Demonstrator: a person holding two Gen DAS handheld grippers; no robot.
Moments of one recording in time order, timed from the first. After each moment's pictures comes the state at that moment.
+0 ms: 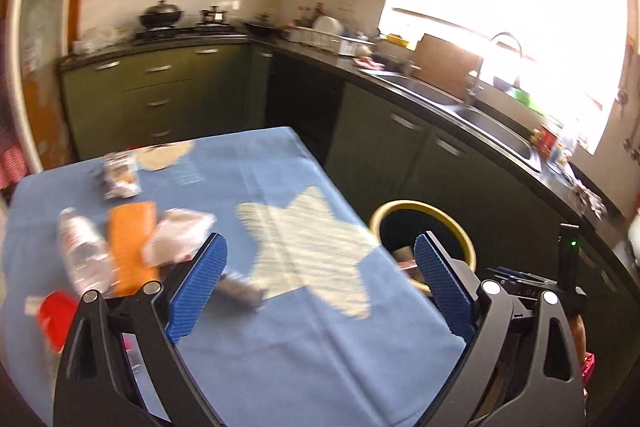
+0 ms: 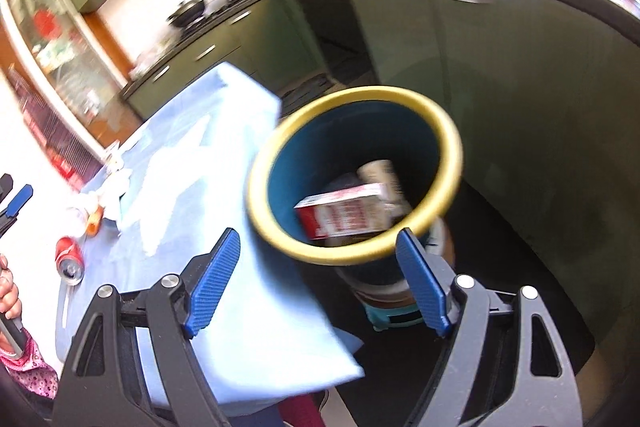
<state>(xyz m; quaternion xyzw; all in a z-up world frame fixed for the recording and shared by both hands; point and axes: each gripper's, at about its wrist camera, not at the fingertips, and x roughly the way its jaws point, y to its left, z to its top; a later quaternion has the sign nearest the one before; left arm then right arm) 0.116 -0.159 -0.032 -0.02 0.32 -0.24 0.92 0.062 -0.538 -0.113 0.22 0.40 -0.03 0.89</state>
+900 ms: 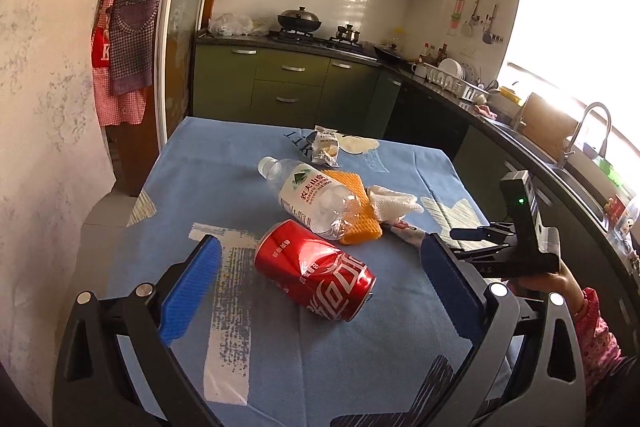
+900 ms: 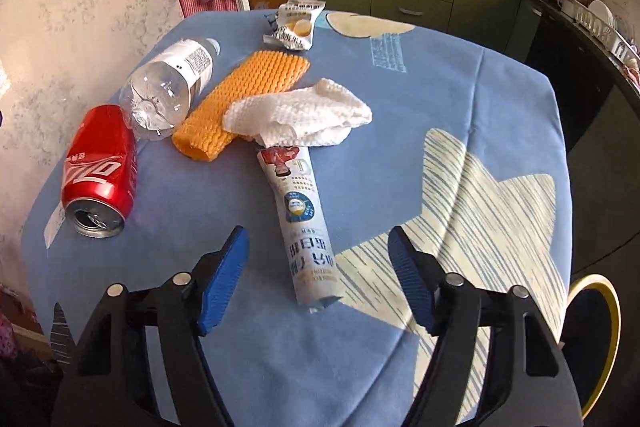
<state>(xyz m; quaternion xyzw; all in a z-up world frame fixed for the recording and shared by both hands) 0.058 0.045 -0.050 -0.09 0.30 -0.06 0.95 0.249 -0.234 -0.119 -0.08 0.48 0.22 0.84</state>
